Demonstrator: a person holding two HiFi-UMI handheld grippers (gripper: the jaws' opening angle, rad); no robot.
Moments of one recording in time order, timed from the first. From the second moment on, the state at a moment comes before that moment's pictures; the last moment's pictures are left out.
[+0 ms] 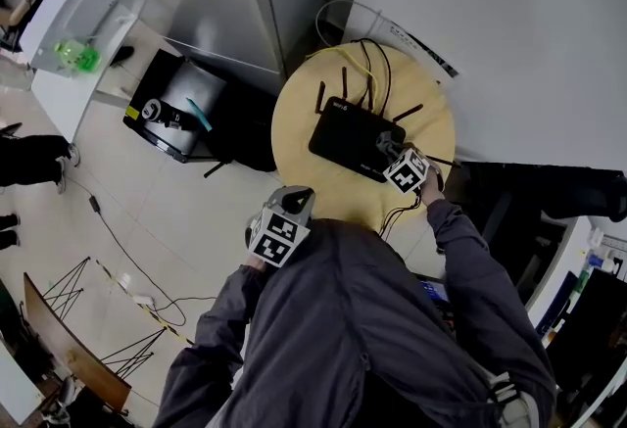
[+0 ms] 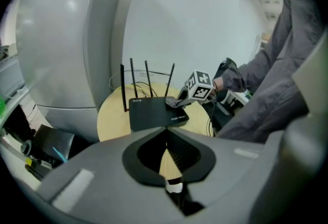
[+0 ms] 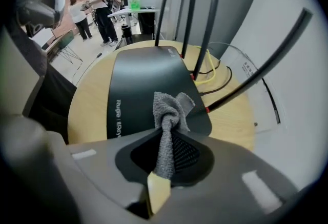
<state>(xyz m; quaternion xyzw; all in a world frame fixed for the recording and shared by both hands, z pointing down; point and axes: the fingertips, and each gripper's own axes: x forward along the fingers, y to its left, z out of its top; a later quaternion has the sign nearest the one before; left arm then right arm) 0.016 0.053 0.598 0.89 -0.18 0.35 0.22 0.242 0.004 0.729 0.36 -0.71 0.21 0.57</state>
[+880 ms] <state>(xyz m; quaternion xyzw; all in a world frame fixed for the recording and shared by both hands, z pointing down) 0.098 0.080 0.602 0.90 -0.16 0.36 0.20 0.189 0.054 0.718 0.31 -0.78 0.24 0.49</state>
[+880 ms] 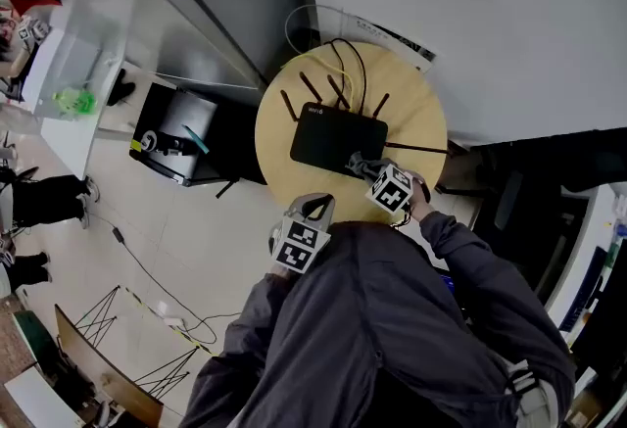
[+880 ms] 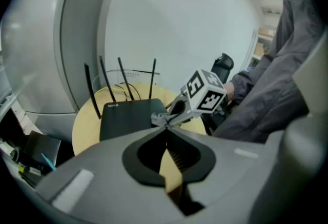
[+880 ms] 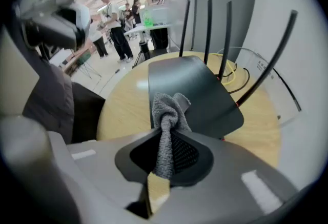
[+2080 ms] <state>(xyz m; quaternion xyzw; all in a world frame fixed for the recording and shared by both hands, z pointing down) 0.120 0.103 0.604 0.90 -0.12 0.39 0.17 0.181 0.086 0.625 0.37 -0.83 0.21 0.37</state>
